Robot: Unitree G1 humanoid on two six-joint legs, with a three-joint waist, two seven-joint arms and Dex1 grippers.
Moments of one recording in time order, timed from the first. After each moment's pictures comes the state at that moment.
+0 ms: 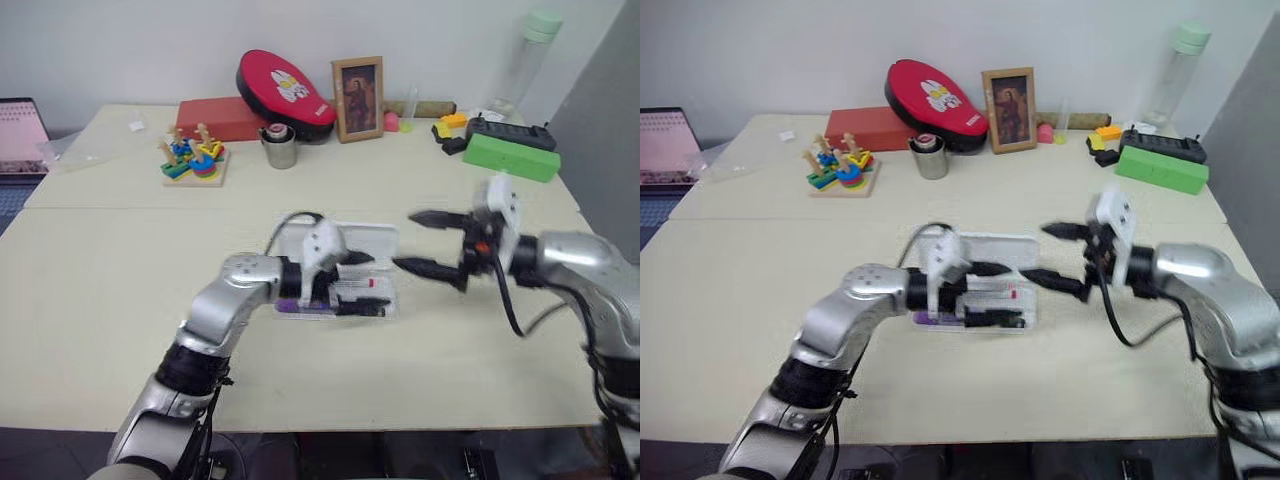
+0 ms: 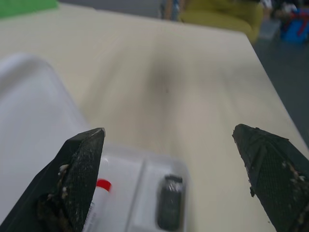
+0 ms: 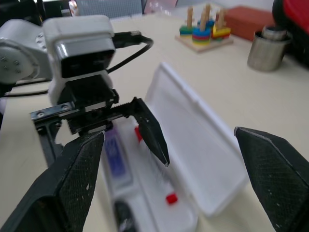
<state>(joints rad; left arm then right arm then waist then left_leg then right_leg) -0.52 0.40 -0.14 -0.24 -0.41 0.62 -0.96 -0.59 -0.67 -0.01 -0.29 0.61 0.71 0.87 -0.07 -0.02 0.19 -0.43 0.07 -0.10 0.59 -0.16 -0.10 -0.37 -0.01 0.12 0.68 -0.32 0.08</state>
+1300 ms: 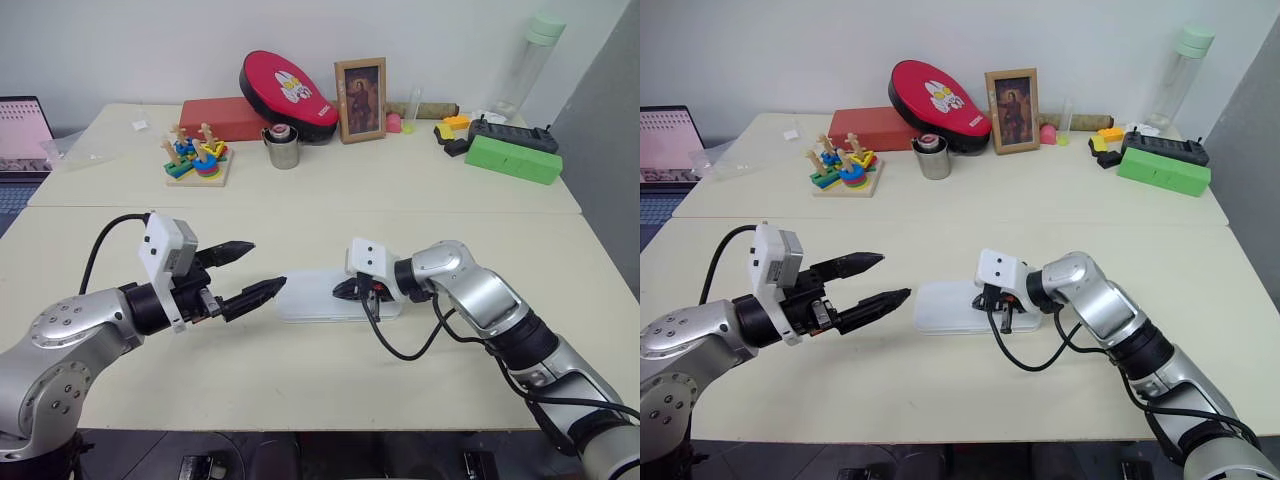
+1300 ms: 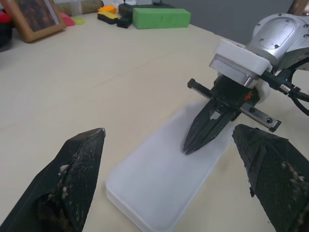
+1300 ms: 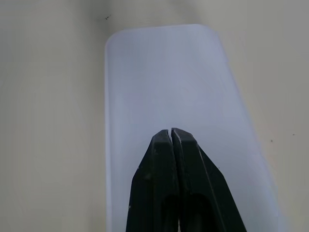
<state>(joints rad) -0.08 0.76 0.38 -0.62 -0.84 0.84 -0.74 -0.71 -0.46 0.52 -0.06 0.07 0.58 1.01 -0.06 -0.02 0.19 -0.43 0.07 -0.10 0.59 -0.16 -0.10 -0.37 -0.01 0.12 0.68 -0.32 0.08</state>
